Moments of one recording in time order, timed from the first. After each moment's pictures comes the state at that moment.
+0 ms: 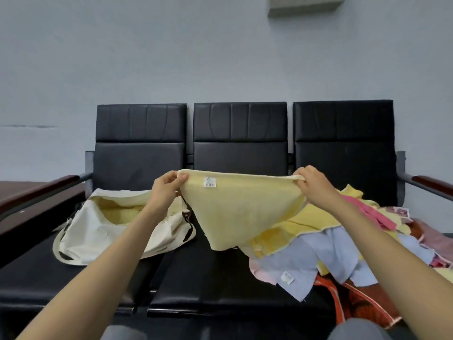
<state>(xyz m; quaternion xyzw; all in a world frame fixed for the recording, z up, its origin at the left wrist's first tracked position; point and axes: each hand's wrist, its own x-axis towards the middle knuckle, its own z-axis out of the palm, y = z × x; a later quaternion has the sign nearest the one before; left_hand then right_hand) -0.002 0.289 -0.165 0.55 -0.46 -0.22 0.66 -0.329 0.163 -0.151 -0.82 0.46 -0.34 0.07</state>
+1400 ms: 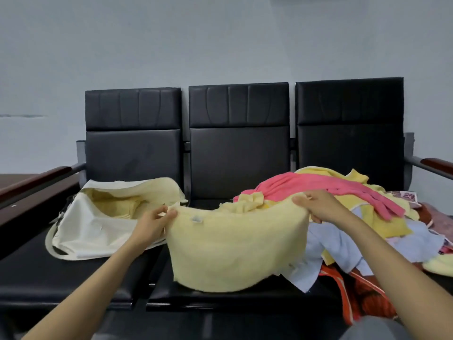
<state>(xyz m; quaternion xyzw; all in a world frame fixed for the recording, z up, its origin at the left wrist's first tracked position) 0.043 0.294 -0.267 0.68 -0.50 -0.19 0.49 -0.341 0.161 -0.216 -0.77 0.49 -0.30 0.28</state>
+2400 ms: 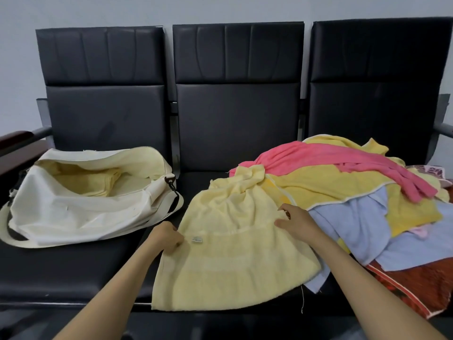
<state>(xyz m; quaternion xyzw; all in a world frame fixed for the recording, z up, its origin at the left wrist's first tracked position) 0.037 0.198 -0.376 0.85 -0.40 -0.28 0.19 -0.283 0.089 -0.359 -0.77 0.54 -0.19 0.29</state>
